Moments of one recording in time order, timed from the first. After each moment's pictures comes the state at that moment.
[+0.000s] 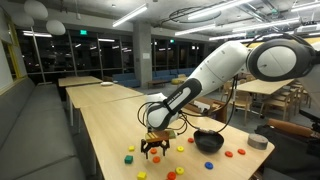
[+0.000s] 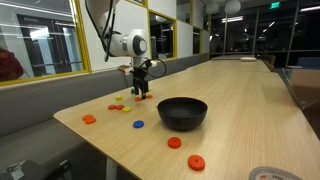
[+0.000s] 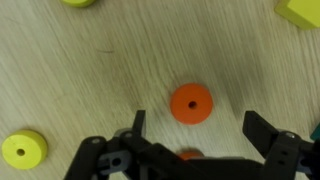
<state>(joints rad) 0.22 0.62 0.01 -1.74 0.04 2.35 0.75</state>
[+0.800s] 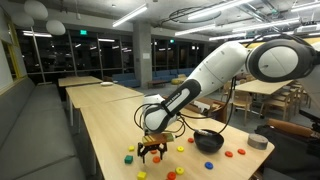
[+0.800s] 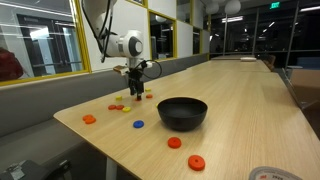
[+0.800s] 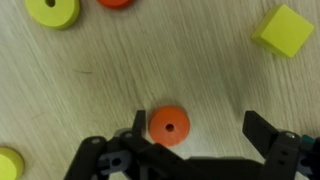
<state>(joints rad) 0.24 0.63 0.04 -1.74 0.05 2.35 0.74</state>
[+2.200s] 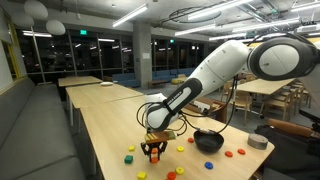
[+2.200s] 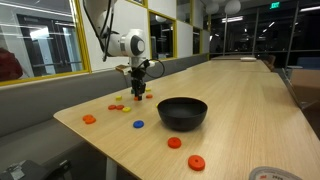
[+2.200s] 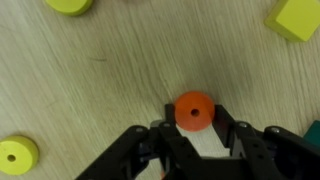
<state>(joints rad) 0.23 0.61 0.02 -1.76 0.05 2.36 0.73</state>
